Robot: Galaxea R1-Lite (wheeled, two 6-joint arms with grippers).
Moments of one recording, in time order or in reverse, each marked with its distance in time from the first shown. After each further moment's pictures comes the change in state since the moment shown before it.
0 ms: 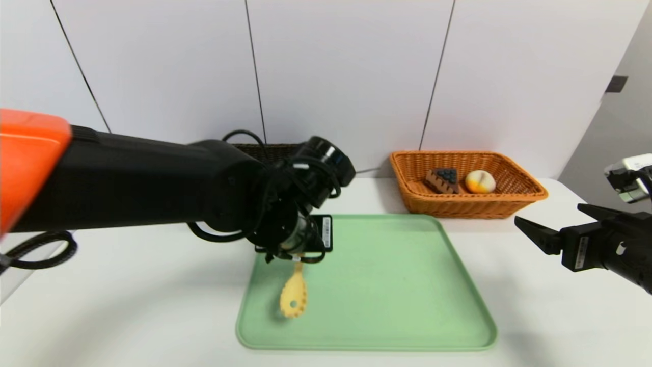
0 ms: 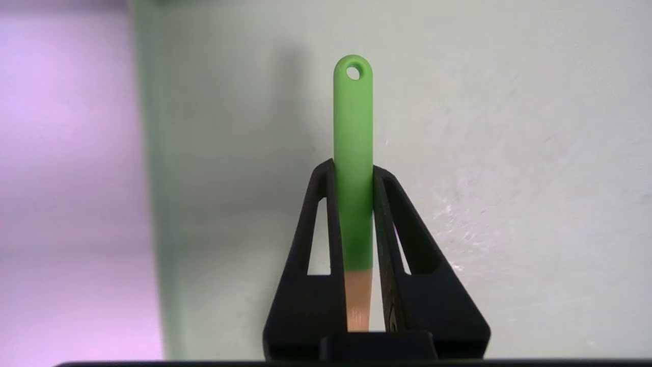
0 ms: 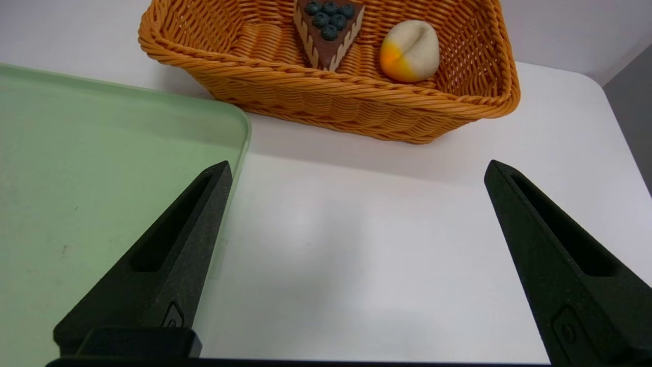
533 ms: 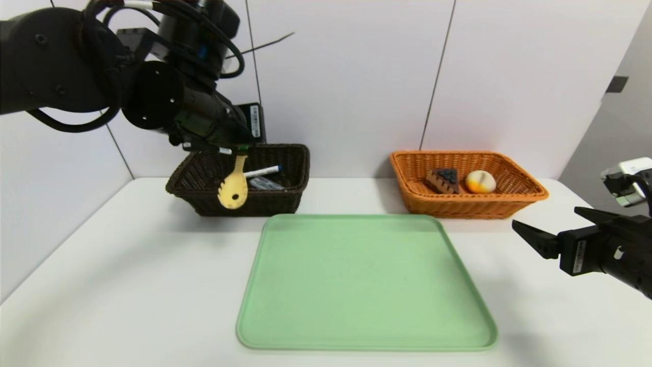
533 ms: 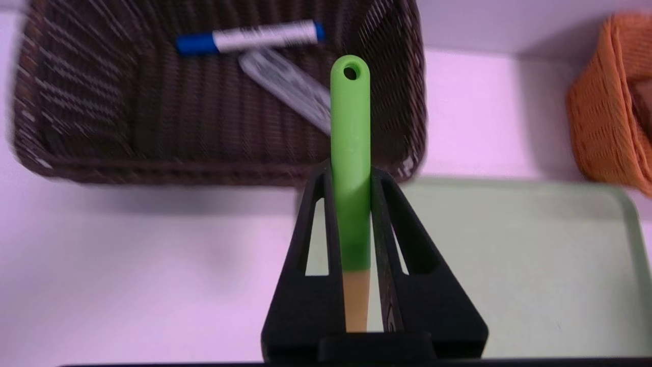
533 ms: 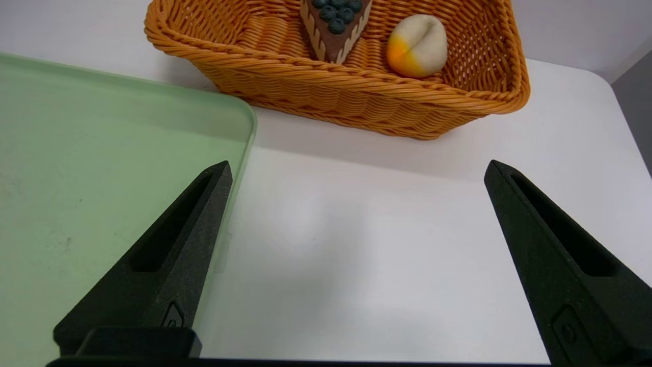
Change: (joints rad) left arm 0.247 -0.153 -0.264 0.030 -0.006 0.238; right arm 0.006 -0.001 0.011 0.000 0.001 0.000
